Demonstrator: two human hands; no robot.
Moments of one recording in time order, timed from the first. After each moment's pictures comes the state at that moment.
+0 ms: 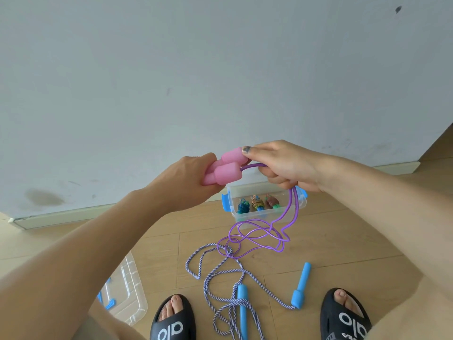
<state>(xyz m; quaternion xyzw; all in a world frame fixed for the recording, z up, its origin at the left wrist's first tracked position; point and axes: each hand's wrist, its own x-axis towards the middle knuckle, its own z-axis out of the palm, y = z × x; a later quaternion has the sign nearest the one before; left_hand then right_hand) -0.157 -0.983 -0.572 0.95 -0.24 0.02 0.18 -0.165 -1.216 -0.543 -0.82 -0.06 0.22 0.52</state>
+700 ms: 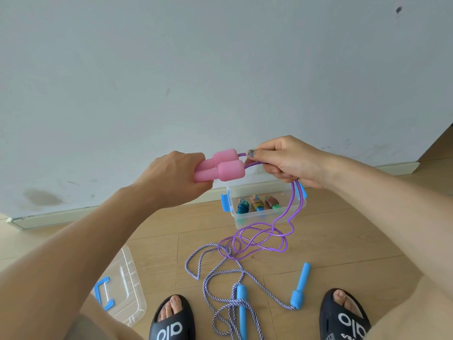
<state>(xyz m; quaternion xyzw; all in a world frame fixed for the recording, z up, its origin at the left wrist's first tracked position) -0.159 -0.974 -0.555 0.98 -0.19 0.04 0.09 -0.153 -1.228 -0.552 -0.81 -0.08 0.18 0.55</state>
